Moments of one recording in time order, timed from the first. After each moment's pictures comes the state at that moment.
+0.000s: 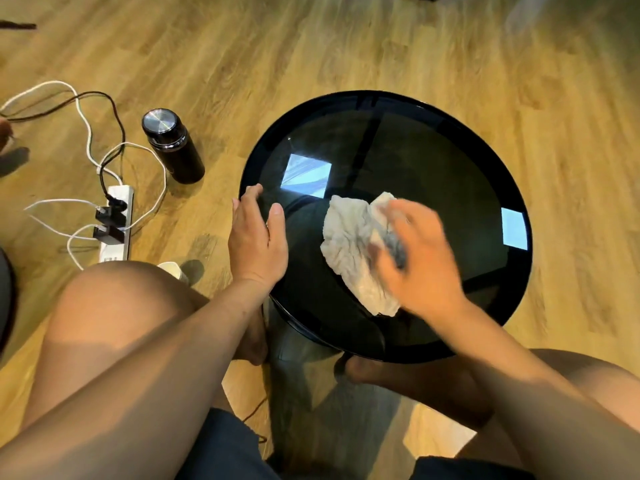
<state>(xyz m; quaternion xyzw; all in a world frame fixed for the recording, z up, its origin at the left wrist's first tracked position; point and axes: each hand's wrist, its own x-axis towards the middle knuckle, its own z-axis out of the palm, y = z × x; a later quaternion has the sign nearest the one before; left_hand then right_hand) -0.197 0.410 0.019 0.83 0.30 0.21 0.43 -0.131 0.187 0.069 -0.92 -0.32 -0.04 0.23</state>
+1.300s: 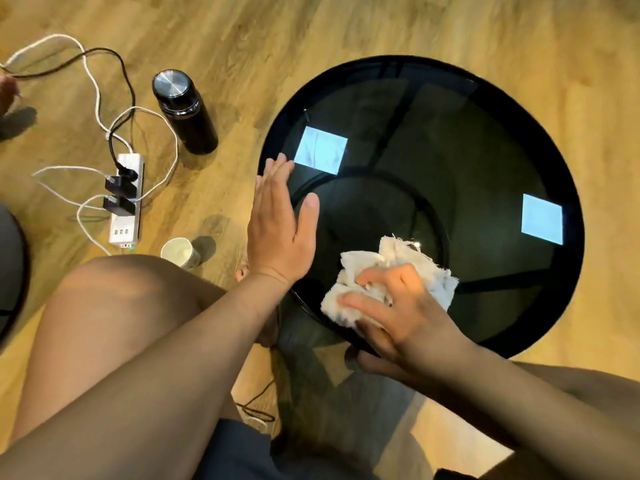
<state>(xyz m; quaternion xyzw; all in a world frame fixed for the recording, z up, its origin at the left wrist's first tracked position) -0.199 0.412 0.009 0.87 0.22 0.23 0.38 -0.182 0.187 0.045 -0.83 -0.54 0.07 0.10</state>
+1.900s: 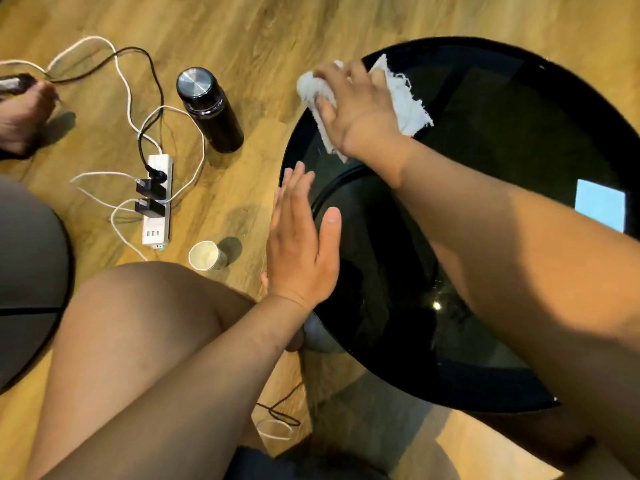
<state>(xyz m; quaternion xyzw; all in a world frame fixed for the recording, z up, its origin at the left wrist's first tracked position) -0.196 0.414 0.016 0.87 0.23 0.20 0.40 0.008 0.419 0.026 -0.92 -0.36 -0.02 0.13</state>
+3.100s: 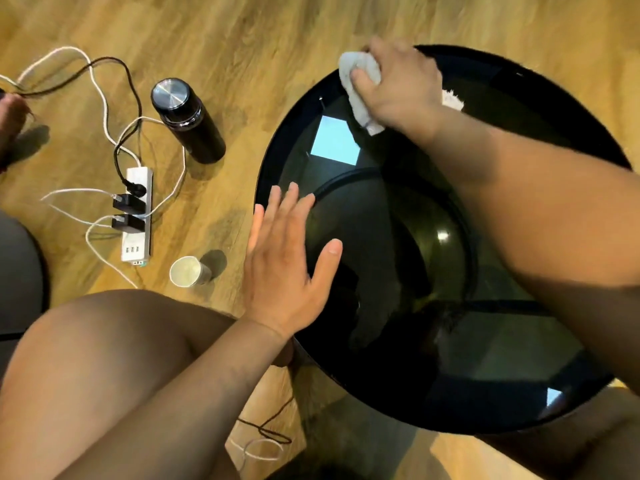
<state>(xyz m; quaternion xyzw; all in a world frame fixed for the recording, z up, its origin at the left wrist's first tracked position) -0.195 0.418 0.019 0.94 0.18 0.12 0.27 0.093 0.371 0.033 -0.95 -0.30 -0.03 0.13</state>
